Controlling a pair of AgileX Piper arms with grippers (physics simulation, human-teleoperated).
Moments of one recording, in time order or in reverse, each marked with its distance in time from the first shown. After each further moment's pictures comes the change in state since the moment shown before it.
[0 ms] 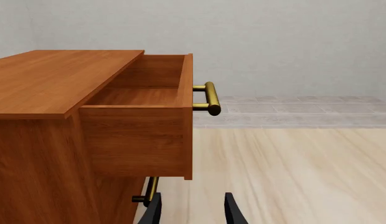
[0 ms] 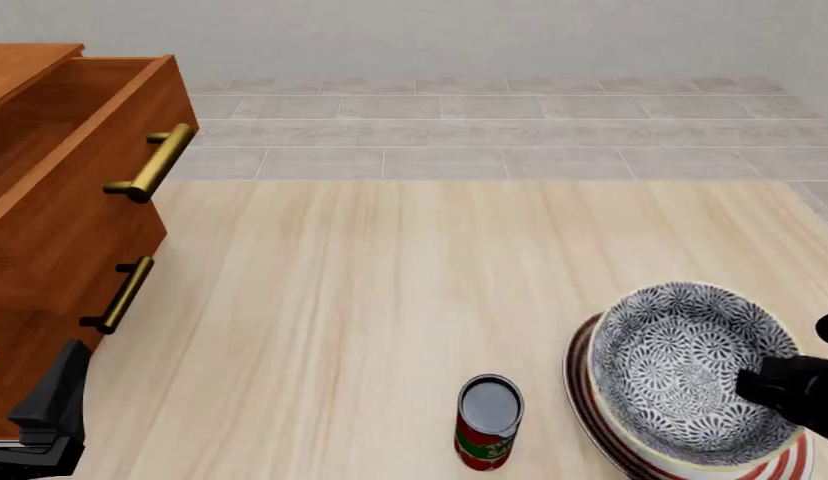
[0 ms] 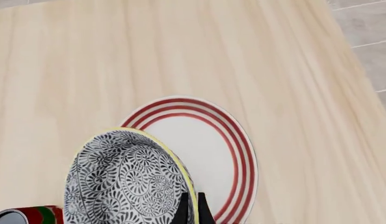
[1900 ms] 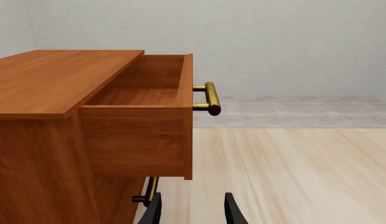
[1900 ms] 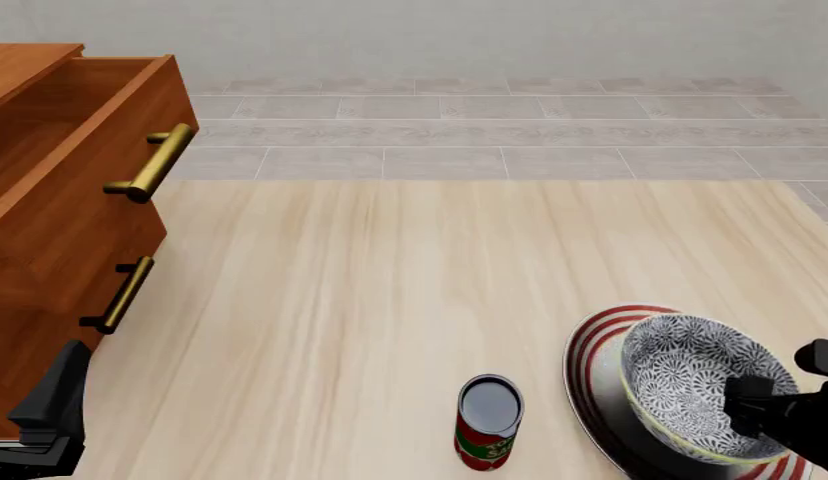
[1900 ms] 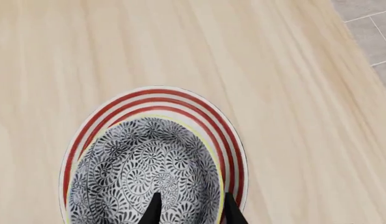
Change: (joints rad) left arm 0.000 0.000 0.000 0.000 0.000; right arm -0.112 0.164 0.166 -0.293 -0.022
